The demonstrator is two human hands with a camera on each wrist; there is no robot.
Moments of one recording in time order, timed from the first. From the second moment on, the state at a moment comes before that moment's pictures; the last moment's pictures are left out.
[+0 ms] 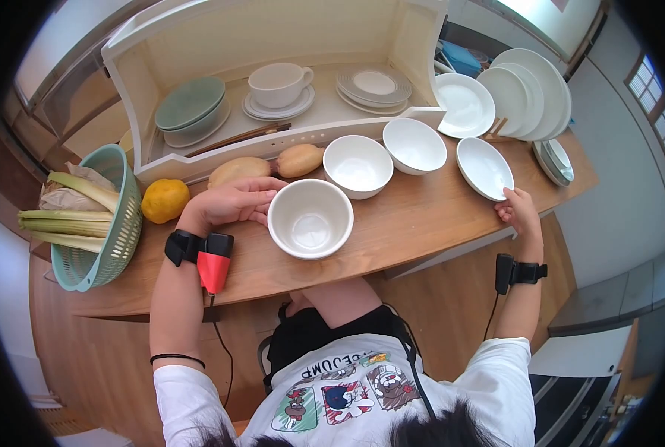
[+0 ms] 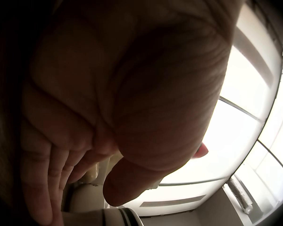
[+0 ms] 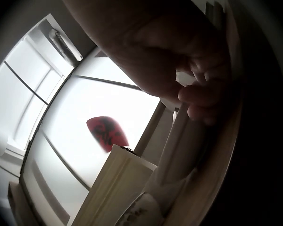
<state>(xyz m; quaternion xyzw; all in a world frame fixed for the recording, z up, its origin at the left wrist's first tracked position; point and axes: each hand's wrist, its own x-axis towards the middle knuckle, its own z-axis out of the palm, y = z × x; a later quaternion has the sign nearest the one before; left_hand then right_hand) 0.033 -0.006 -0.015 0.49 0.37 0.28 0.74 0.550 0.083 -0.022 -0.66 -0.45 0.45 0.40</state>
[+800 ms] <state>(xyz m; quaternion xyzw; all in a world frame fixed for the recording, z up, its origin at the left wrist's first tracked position) 0.032 -0.007 -0.012 0.50 0.36 0.26 0.74 0.366 0.207 0.045 -0.46 -0.50 0.59 0.43</state>
